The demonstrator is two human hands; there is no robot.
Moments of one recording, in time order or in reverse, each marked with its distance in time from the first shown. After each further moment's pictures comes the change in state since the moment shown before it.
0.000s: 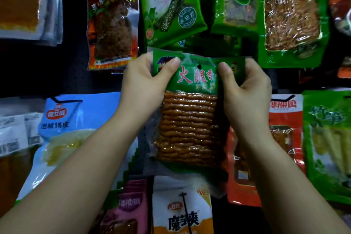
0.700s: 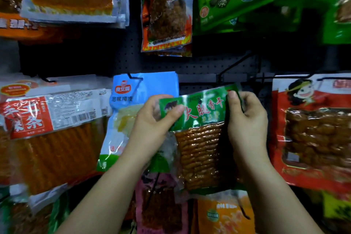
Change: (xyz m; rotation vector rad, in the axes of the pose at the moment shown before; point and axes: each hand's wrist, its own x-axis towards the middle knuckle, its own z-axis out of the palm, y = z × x) left_hand -0.099 -0.033 -0.095 0.063 0.013 -0.419; right_hand -0.102 -0.013 0.058 0.167 -0.131 0.427
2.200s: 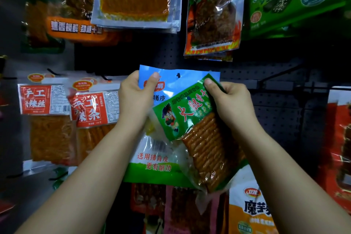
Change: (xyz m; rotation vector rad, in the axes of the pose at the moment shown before) left_hand 0.044 0.023 -0.097 0.183 0.479 0.133; right_hand 0.010 -0.033 0.093 -0.035 -0.430 -0.080
